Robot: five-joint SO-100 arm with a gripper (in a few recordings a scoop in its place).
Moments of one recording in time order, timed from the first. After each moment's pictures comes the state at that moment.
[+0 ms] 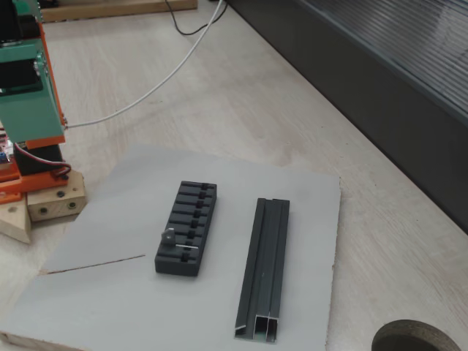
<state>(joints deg) 37.4 130.1 94.0 114.0 103.1</state>
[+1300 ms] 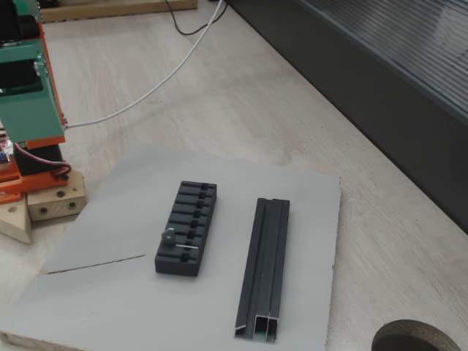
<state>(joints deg) 37.4 130.1 94.0 114.0 103.6</state>
